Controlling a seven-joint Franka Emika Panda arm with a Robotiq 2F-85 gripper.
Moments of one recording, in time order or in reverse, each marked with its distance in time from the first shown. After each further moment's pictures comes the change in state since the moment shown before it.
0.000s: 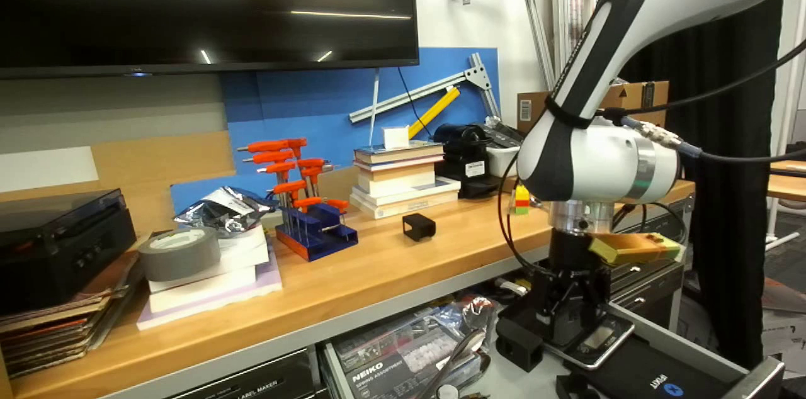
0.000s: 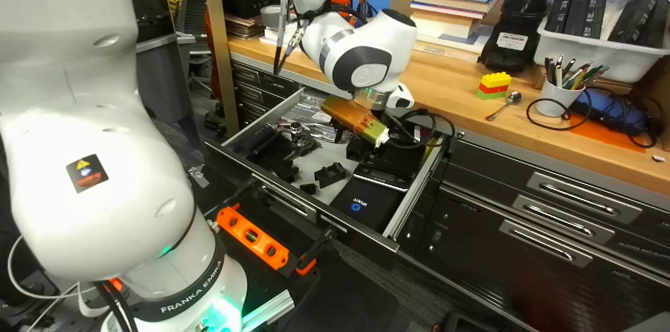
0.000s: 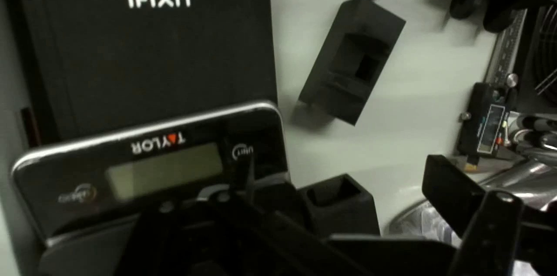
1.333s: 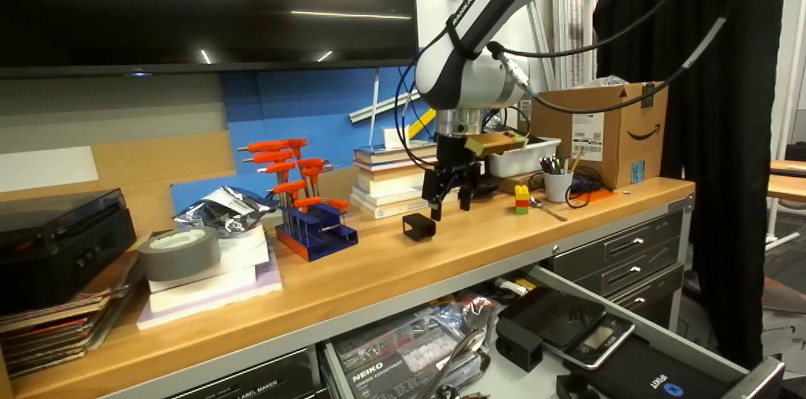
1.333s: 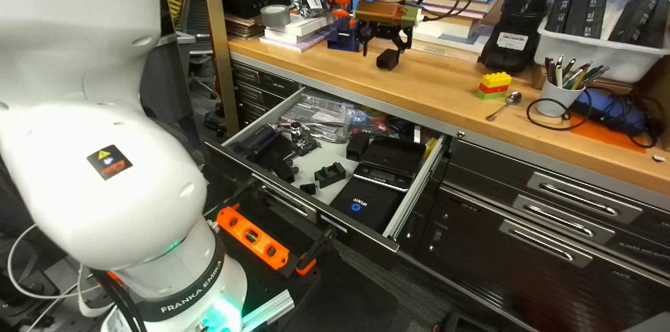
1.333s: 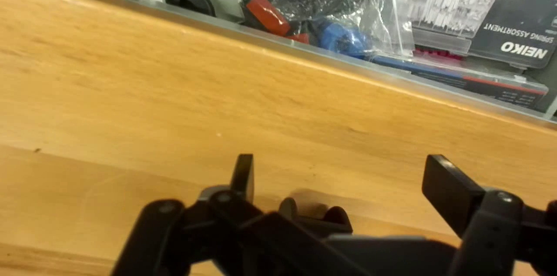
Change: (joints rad) arm 0.140 0.163 0.014 0.685 -0.280 -0.291 0.097
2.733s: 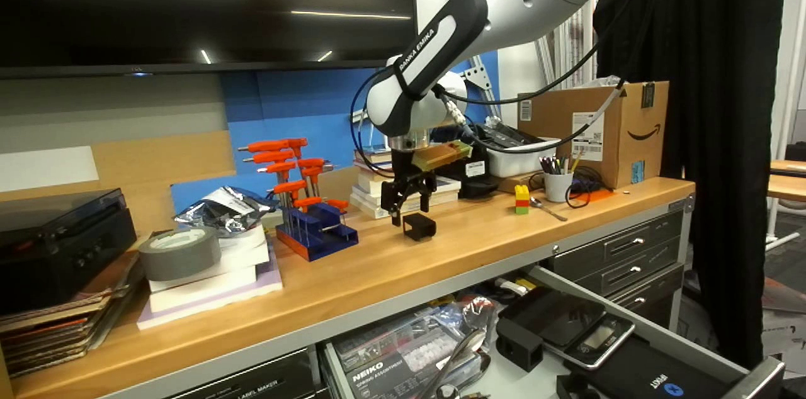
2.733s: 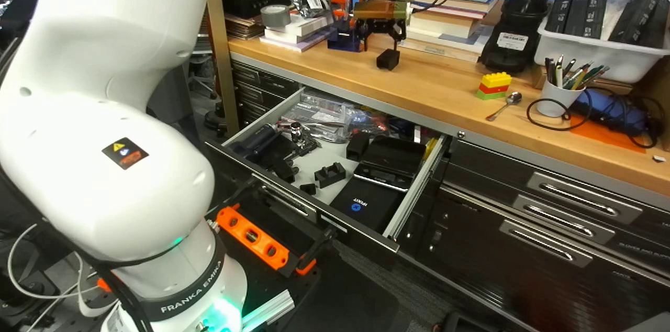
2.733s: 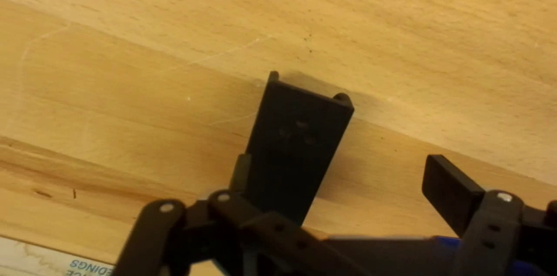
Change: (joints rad) arm 0.110 0.295 -0.017 0.408 -0.159 -0.078 0.139
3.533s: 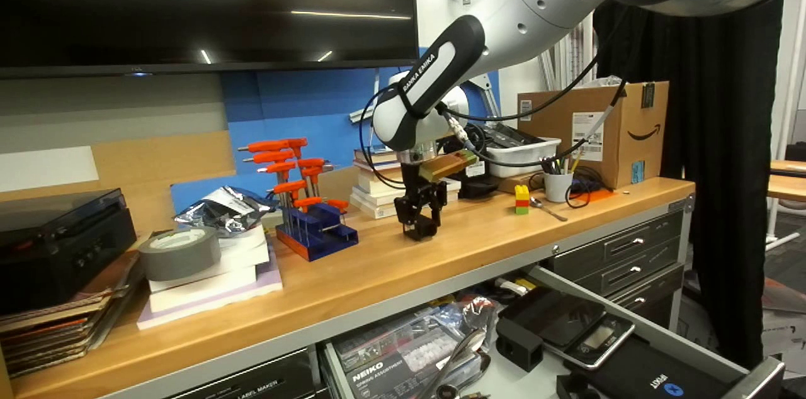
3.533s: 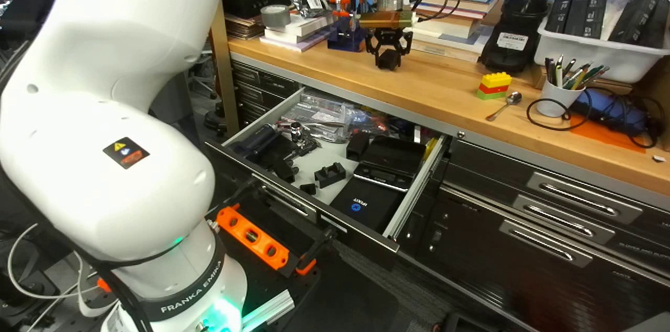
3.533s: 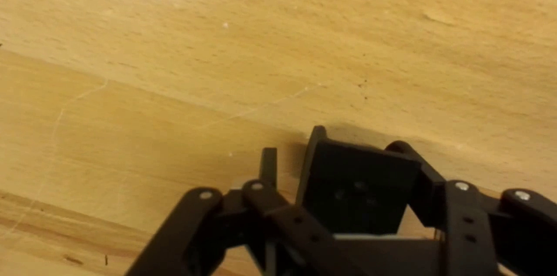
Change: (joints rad) arm 0.005 0.076 -0.040 0.073 -0.040 -0.084 0.058
